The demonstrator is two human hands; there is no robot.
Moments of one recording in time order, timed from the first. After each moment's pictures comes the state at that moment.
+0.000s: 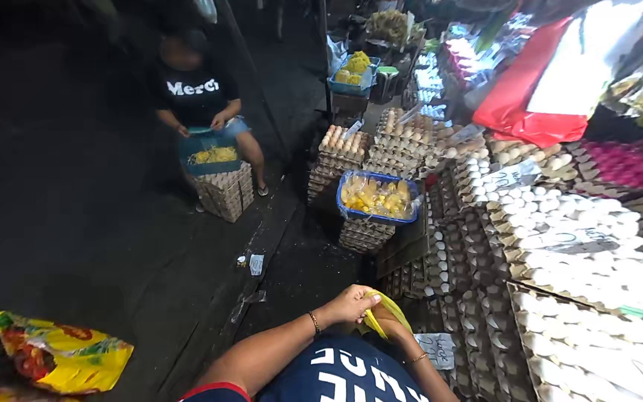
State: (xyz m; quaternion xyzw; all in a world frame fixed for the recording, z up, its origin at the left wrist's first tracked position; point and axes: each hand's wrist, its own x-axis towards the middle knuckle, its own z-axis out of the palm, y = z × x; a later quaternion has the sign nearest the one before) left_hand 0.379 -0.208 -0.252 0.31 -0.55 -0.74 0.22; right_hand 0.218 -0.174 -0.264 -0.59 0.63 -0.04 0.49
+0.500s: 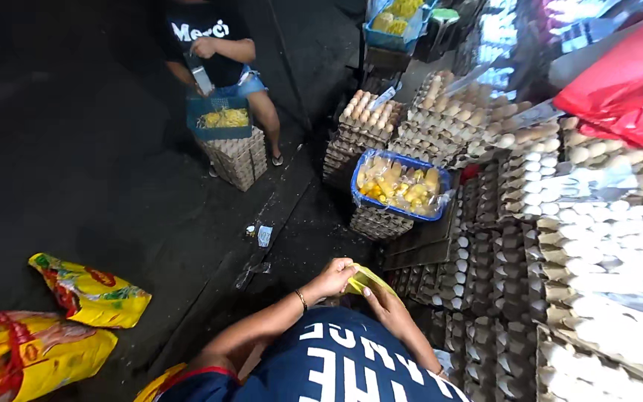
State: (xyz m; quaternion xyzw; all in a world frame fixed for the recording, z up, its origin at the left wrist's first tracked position) left_hand 0.374 -0.299 -0.273 0.46 -0.47 -0.70 0.28; right_hand 0.168 -0.255 -0.277 -0.67 0.58 -0.13 0.44
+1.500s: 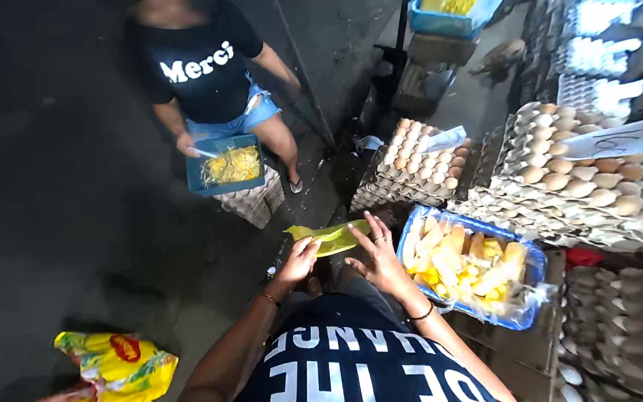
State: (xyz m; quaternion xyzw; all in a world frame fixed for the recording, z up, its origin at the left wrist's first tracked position) left_hand 0.595 -0.732 -0.274 0.61 -0.41 -0.59 0.34; right_hand 0.362 -0.772 -0.304 -0.81 0.45 -0.24 0.30
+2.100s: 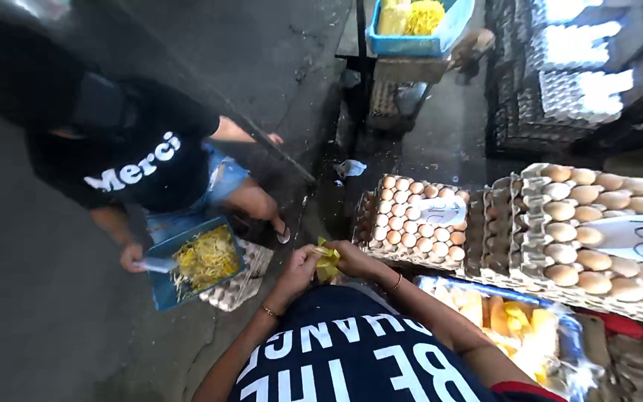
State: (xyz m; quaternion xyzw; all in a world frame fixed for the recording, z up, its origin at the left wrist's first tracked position) left_hand 0.603 -1.094 -0.285 0.56 -0.50 -0.61 0.25; right_hand 0.412 -1.139 -0.320 -0.72 0.39 -0.08 0.57
